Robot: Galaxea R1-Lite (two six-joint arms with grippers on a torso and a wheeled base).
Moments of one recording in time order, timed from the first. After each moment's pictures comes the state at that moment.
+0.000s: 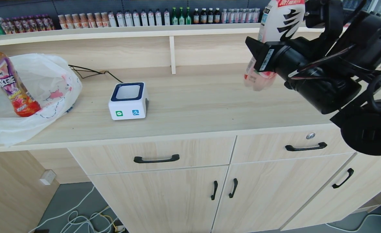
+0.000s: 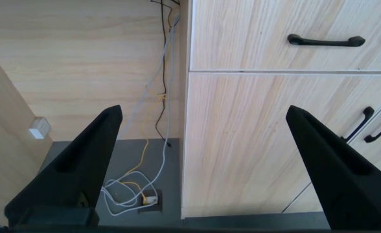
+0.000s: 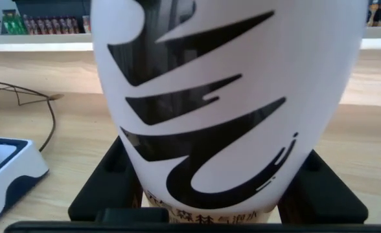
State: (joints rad) left arm 0.00 0.00 0.00 0.00 0.00 0.03; right arm 0.52 1.76 -1.21 -0.94 -0.20 -0.10
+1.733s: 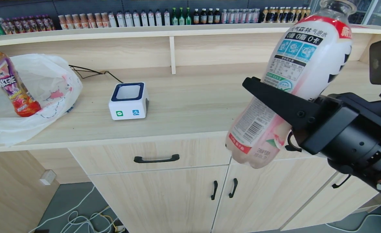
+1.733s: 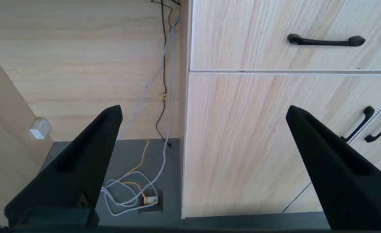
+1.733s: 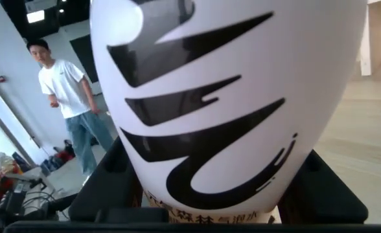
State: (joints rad) left arm 0.00 0.00 0.00 0.00 0.00 0.03; right arm 0.76 1.47 -0.61 -1.28 0.22 0.35
